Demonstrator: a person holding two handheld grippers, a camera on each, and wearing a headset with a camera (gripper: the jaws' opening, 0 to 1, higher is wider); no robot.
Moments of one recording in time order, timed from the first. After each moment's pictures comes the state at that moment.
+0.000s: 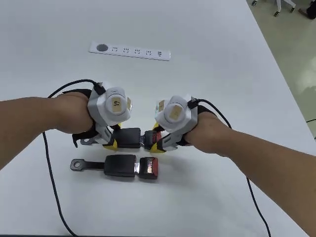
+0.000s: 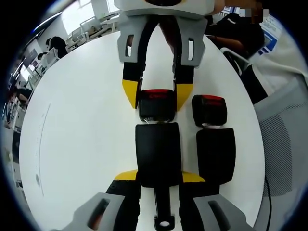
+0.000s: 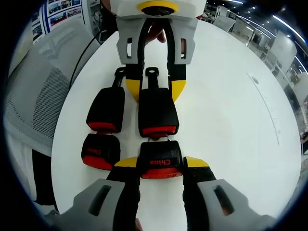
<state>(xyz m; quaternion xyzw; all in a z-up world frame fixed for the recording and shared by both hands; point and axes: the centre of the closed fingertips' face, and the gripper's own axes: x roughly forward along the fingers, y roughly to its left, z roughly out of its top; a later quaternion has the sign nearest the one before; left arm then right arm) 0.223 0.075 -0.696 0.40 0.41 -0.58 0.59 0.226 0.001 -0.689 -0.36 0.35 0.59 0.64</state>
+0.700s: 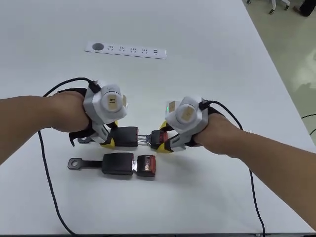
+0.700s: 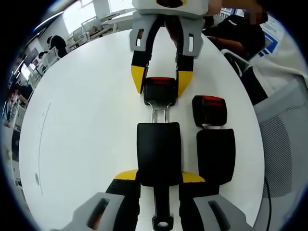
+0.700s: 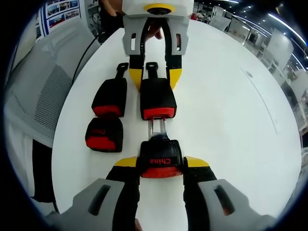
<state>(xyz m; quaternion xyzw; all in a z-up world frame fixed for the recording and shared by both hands) 0.224 0.076 -0.694 0.39 0.41 -0.58 0.59 0.227 -0.033 -0.691 -0.35 0.34 0.58 0.65</state>
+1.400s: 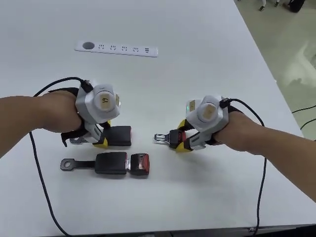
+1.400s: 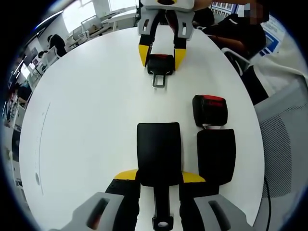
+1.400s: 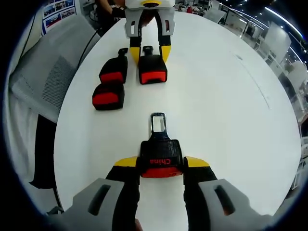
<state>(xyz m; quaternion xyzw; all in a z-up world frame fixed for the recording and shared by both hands) 0.224 0.072 -0.695 0.40 0.41 -0.57 0.58 0.224 -0.107 -0.694 -0.35 0.38 0.56 0.65</state>
